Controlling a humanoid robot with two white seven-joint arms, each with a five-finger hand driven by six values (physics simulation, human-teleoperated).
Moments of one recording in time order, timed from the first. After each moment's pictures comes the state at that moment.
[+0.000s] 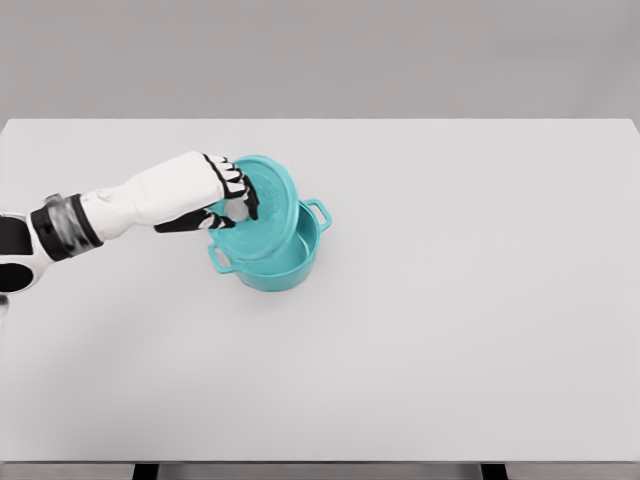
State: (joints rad) left arm -0.50 0.72 -0.56 -1.58 -0.39 -0.61 -0.23; right arm 0.01 0.00 -0.30 0.05 0.25 -0.01 0.09
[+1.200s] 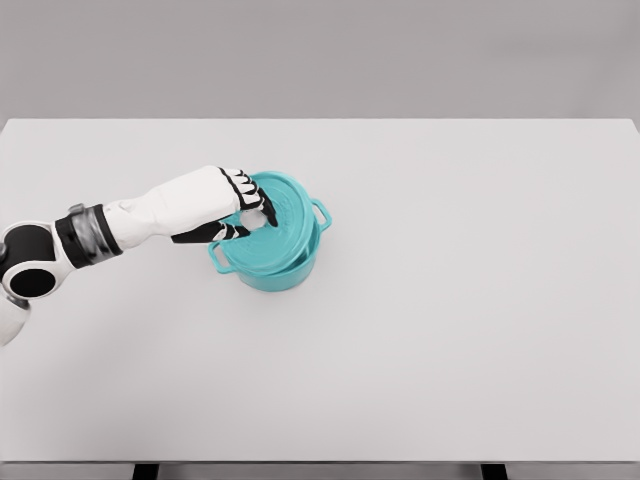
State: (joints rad) left arm -0.51 0.68 -0.60 -1.54 -0.40 -0.61 -0.23; right arm 0.01 0.00 -0.30 0.05 0.25 -0.01 0.09
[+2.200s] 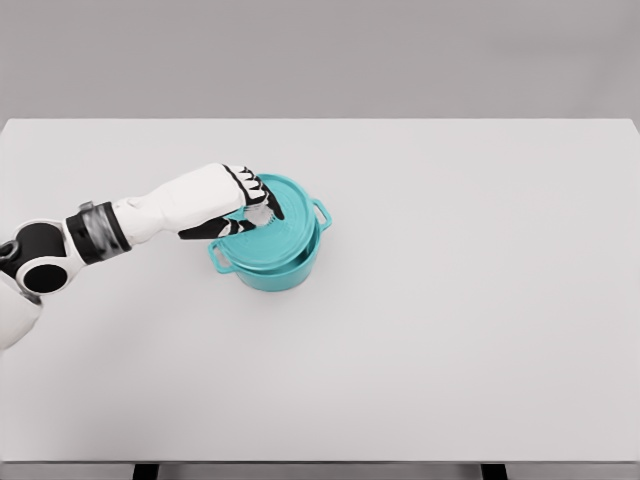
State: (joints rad) left arm -0.52 0.64 -0.60 -1.49 -0.42 -0.61 -0.23; right arm 0.01 0.00 -0.30 0.05 0.25 -0.01 0.09
